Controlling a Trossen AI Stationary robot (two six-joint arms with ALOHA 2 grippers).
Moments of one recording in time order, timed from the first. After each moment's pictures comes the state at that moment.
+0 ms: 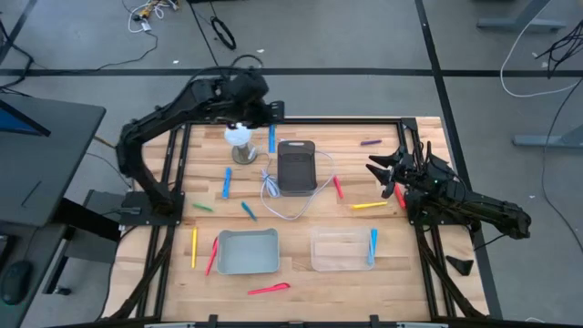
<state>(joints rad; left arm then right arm) 0.38 1.71 2.00 -1.16 -0.07 -1.05 -0.37 0.01 0.02 0.03 0.04 0.12</state>
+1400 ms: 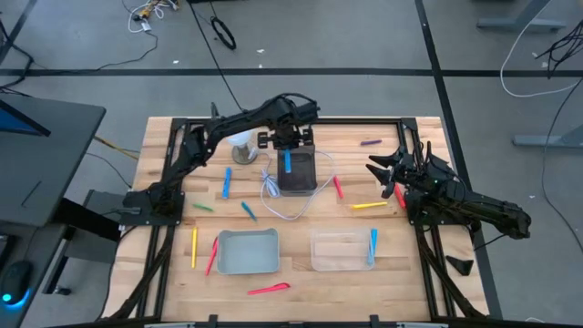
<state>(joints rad) 0.40 2.32 2.24 -1.35 -0.07 -1.20 -0.37 0.01 0.02 0.03 0.04 0.12</state>
